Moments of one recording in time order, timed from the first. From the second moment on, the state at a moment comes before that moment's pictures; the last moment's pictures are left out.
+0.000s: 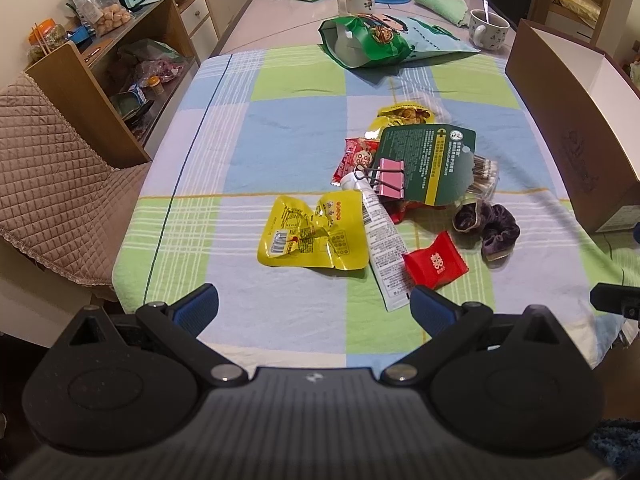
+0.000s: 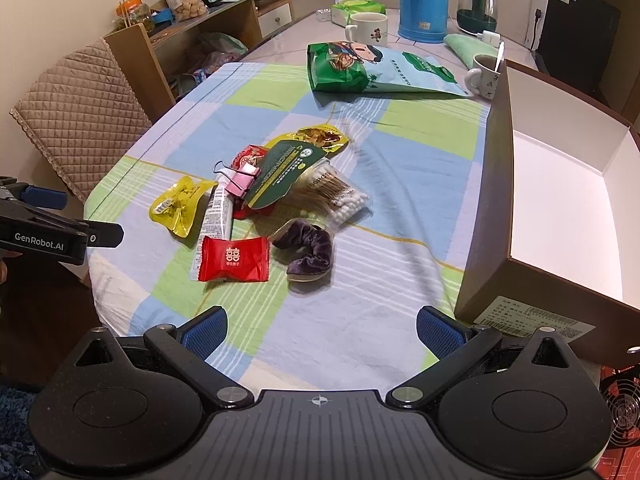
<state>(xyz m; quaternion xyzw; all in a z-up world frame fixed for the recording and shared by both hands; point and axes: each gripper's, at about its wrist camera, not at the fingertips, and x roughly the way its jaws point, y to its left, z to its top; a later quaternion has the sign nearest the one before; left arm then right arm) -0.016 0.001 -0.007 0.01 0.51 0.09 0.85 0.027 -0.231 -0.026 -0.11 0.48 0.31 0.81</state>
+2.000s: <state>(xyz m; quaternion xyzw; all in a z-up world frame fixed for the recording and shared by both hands) 0.016 0.011 -0.126 0.28 0.38 -0.08 0.88 0.101 -0.172 -0.125 -0.08 0.50 0.28 0.81</state>
